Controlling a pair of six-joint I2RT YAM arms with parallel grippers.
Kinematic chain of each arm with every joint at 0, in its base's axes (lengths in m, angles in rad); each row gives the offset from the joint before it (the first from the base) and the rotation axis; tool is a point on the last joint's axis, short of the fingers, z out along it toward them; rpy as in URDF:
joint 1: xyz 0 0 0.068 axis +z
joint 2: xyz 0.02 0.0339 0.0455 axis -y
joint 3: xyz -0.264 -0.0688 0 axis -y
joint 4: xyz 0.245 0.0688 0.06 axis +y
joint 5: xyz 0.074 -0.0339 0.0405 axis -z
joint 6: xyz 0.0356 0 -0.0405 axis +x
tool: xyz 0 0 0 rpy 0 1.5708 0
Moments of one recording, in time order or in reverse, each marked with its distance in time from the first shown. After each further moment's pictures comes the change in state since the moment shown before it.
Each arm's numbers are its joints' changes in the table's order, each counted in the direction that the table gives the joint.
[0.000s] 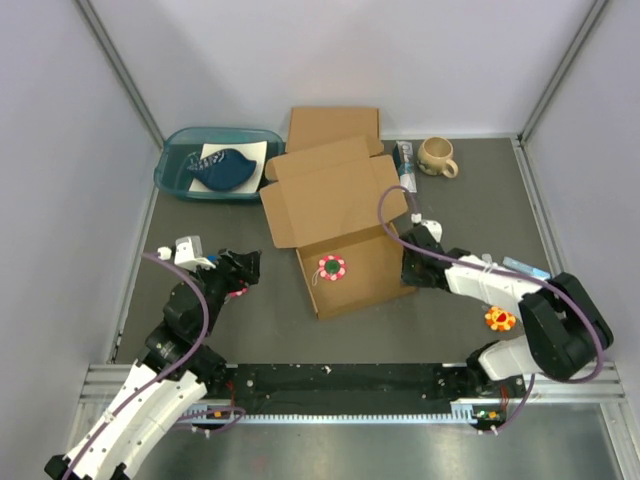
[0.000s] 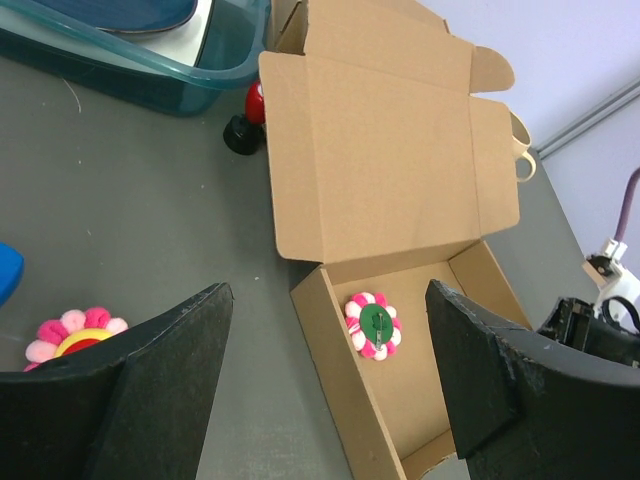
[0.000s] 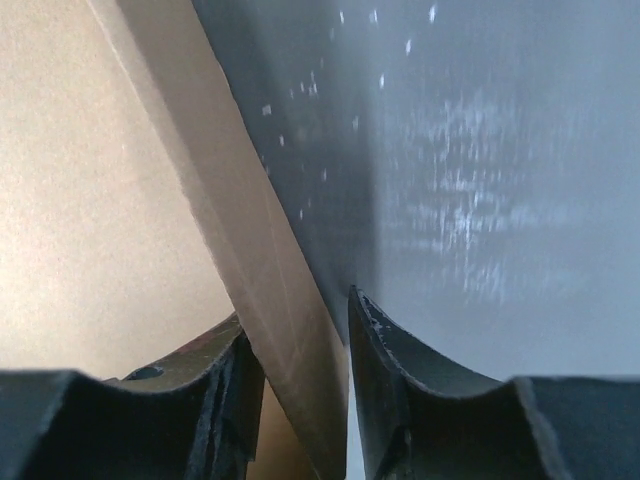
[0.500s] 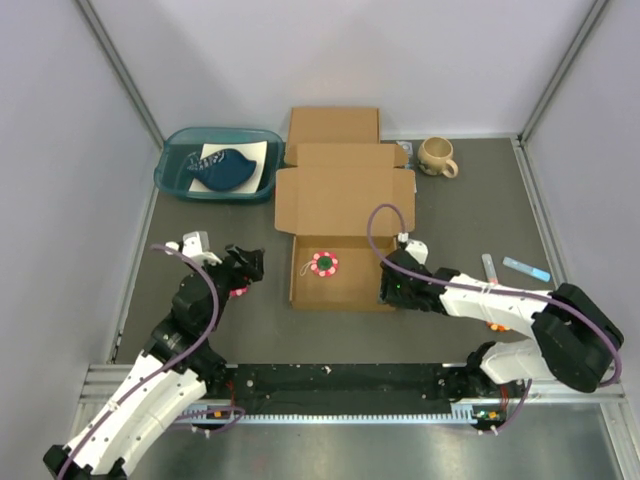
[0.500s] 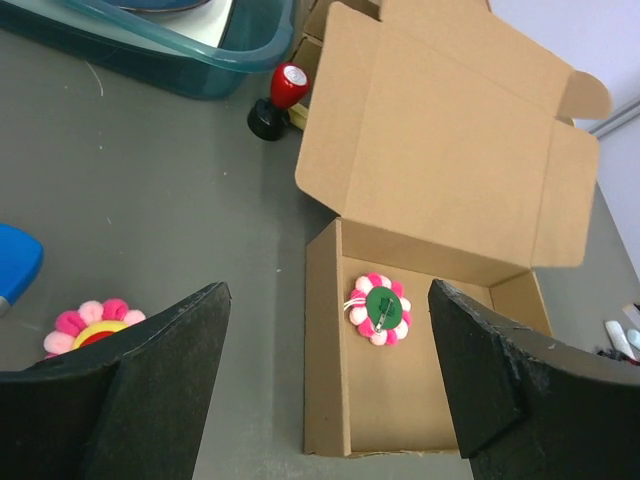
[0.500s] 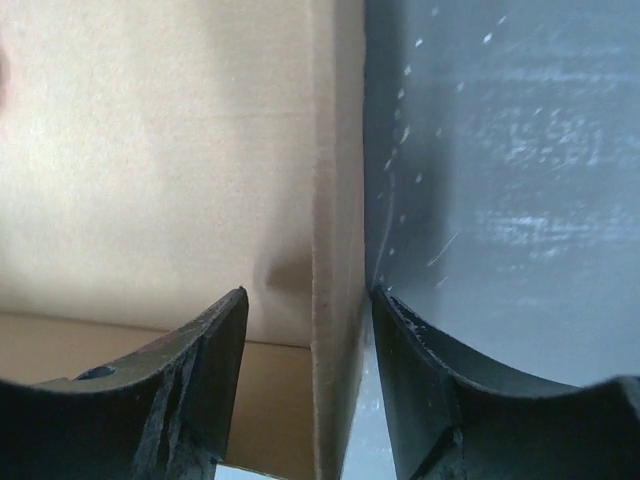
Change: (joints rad) left arm 0.000 -0.082 0.000 -0.016 -0.021 0.004; right arm 0.239 0.109 -0.095 0.003 -0.004 0.303
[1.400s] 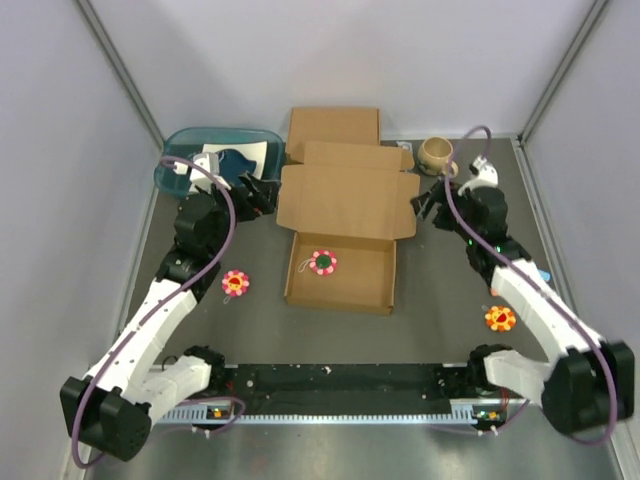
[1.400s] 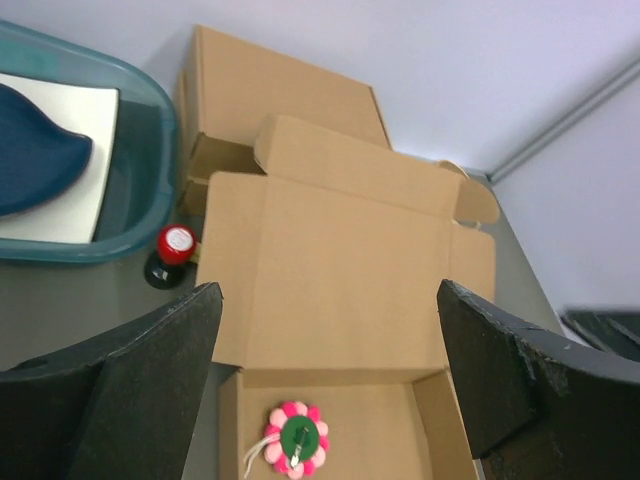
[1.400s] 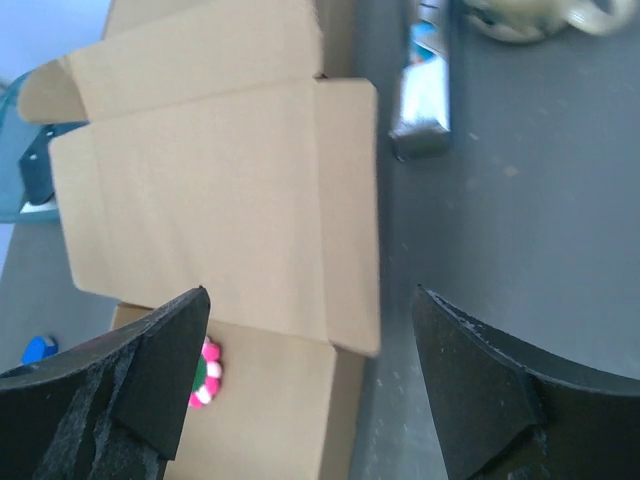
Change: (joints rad) left arm 0.218 -0.607 0.443 -0.292 0.336 0.079; right arm -0.550 0.291 0.114 -0.298 -0.252 -0.337
